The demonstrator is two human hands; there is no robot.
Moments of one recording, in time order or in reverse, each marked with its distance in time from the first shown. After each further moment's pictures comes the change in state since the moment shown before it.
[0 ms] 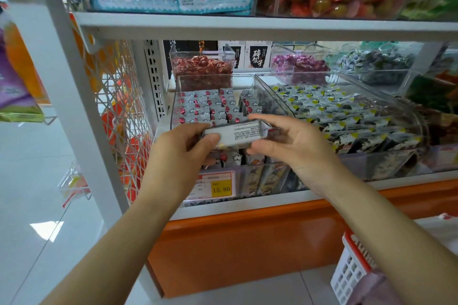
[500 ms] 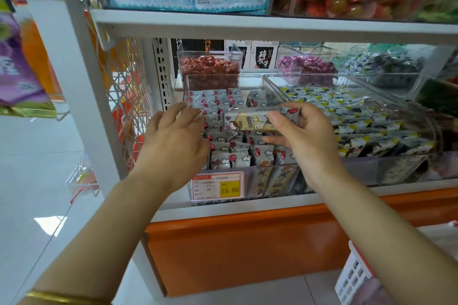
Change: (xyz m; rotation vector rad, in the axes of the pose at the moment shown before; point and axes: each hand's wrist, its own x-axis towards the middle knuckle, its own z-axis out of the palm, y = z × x) left_hand 0.028 -0.022 -0.022 0.996 -0.092 0.267; right_hand 0.017 0.000 0.016 -0.026 0.414 0.020
